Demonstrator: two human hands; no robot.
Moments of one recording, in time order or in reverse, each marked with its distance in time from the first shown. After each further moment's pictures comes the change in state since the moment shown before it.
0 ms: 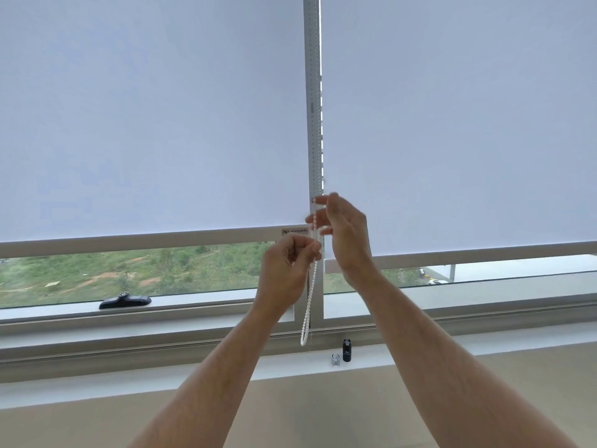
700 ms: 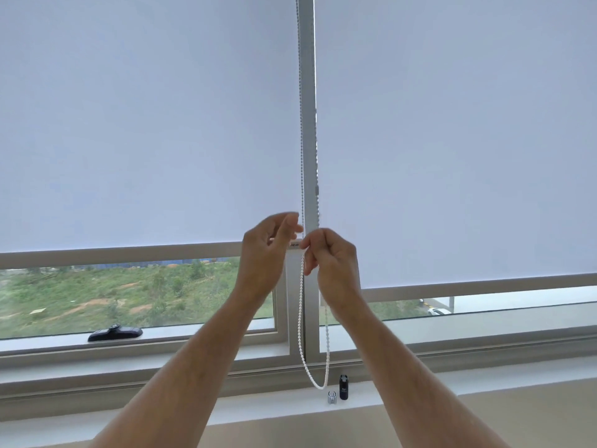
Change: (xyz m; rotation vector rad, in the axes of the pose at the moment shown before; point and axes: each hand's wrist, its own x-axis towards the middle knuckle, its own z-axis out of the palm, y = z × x) left_hand 0.052 0.052 -0.019 -0.028 0.086 0.047; right_hand -0.008 -0.021 0.011 0.012 0.021 -0.079
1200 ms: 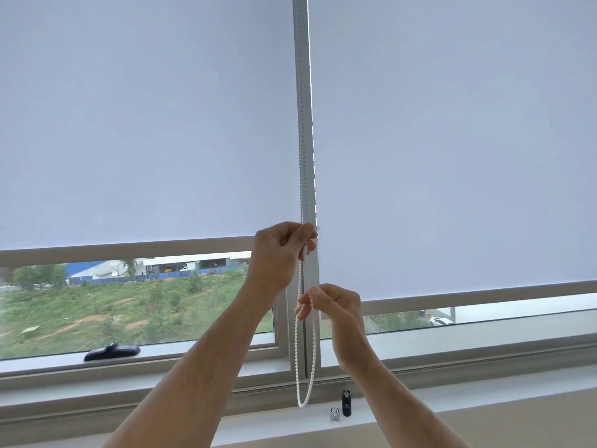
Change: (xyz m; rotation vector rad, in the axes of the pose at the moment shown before) left_hand 0.014 0.020 0.012 -0.039 -0.093 -0.058; right_hand -0.041 0.030 -0.014 0.144 -0.136 0.083
